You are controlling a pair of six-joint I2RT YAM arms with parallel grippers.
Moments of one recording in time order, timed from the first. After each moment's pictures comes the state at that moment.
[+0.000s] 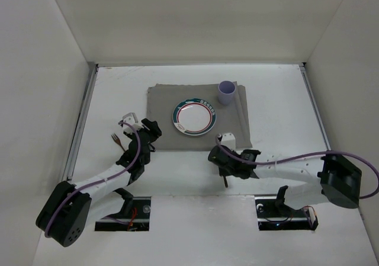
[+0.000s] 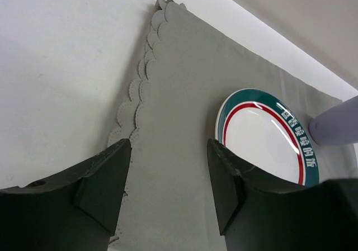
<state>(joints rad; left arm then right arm) -0.55 1.02 0.24 0.54 -0.63 -0.65 1.14 1.34 0.69 -0.52 0.42 0.87</state>
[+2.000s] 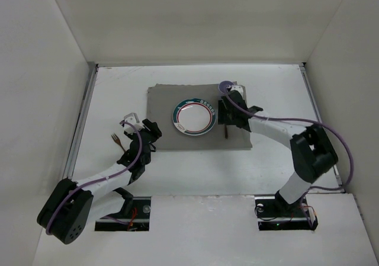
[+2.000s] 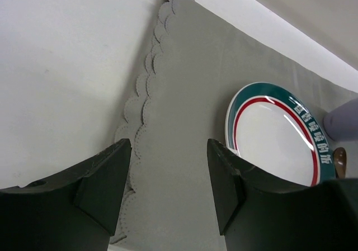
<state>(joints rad) -0.55 1.05 0.24 0.54 -0.63 -0.64 0.55 1.70 1.10 -0.28 0.33 0.43</state>
